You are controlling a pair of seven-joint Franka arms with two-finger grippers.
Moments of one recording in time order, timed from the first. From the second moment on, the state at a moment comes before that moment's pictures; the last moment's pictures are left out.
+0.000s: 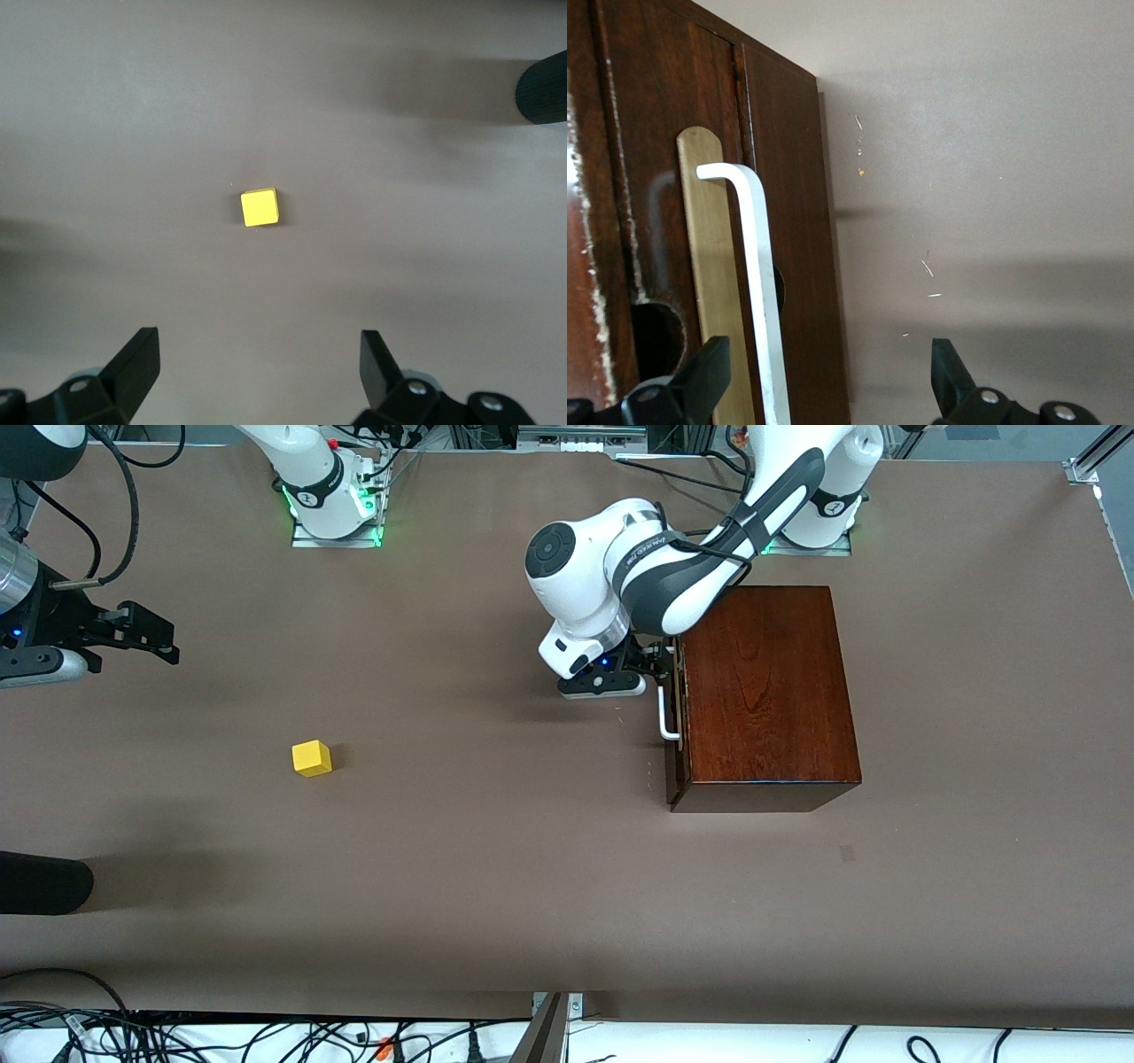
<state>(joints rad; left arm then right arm) -0.35 0.61 -0.59 -1.56 0.57 1.75 -1.02 0.11 0.05 -0.10 -1.60 0.01 1.63 -0.11</state>
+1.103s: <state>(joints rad) -0.33 0.67 -0.56 -1.56 0.60 1.79 -1.01 0.11 0.05 -0.10 -1.60 0.01 1.63 -0.11</state>
